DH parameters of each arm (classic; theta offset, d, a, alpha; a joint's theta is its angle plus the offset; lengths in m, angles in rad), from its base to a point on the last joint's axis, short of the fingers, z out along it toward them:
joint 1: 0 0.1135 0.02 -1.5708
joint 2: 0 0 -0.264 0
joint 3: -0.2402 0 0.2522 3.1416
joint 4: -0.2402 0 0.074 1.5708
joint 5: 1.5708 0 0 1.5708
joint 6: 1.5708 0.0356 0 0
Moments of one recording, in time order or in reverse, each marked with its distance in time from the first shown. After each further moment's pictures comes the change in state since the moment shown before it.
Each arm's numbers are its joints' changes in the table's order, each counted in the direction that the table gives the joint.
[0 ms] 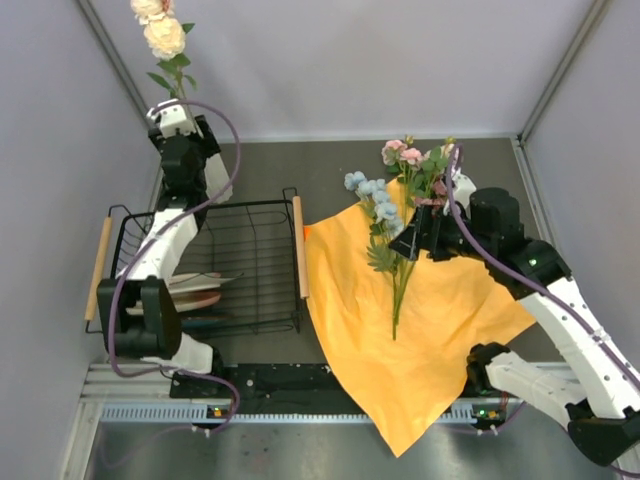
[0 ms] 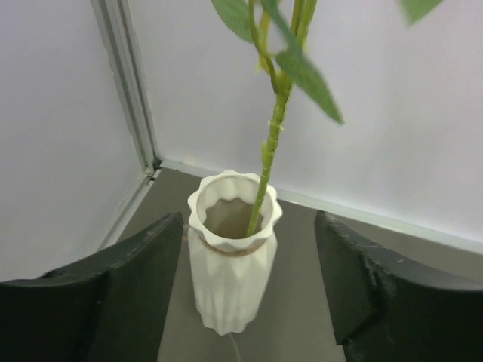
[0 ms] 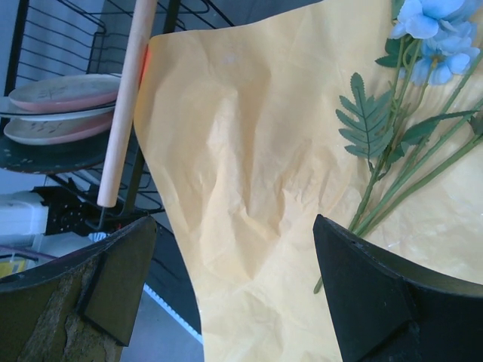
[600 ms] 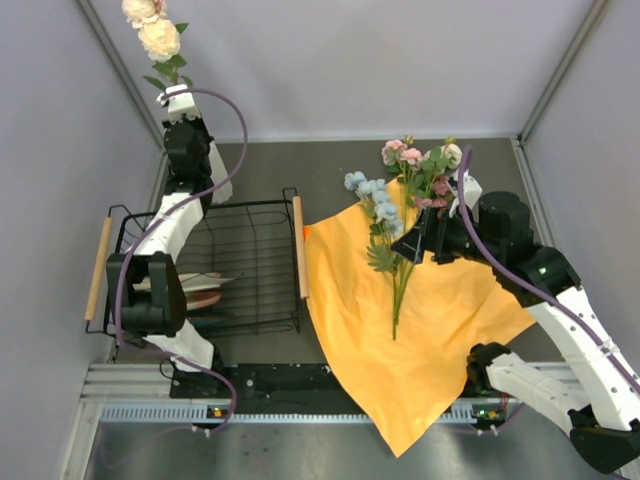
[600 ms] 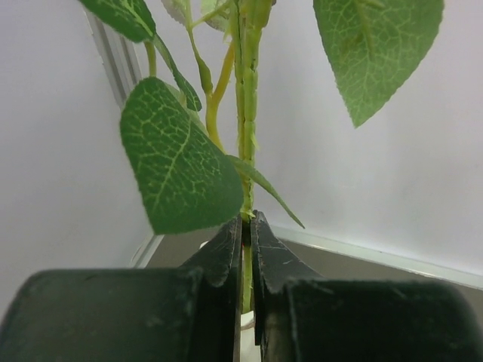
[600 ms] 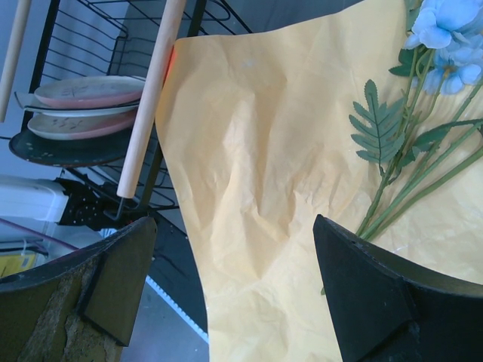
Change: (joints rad) left arm -0.009 0.113 -0.116 0.098 -0.023 0.105; right arm 0.000 -0.036 -0.004 -0.003 -0.014 0.001
